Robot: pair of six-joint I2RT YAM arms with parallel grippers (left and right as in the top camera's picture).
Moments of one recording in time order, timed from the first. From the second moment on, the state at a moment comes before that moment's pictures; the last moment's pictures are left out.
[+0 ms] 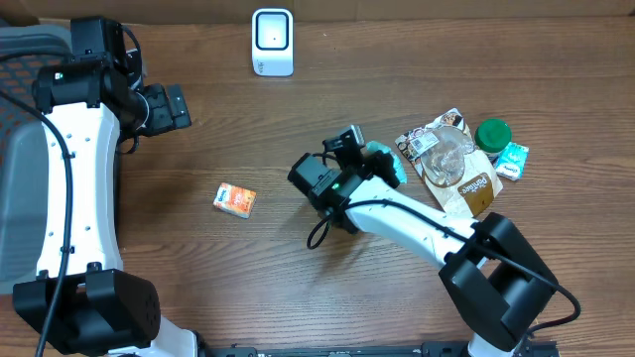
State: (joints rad) left arm 0.13 1.73 1.77 -1.24 0.01 -0.18; right arm 0.82 1.88 1.26 -0.83 1.03 0.34
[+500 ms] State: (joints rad) left arm 0.13 1.73 1.77 -1.24 0.01 -0.18; right arm 0.94 1.88 1.26 -0.82 0.58 0.20
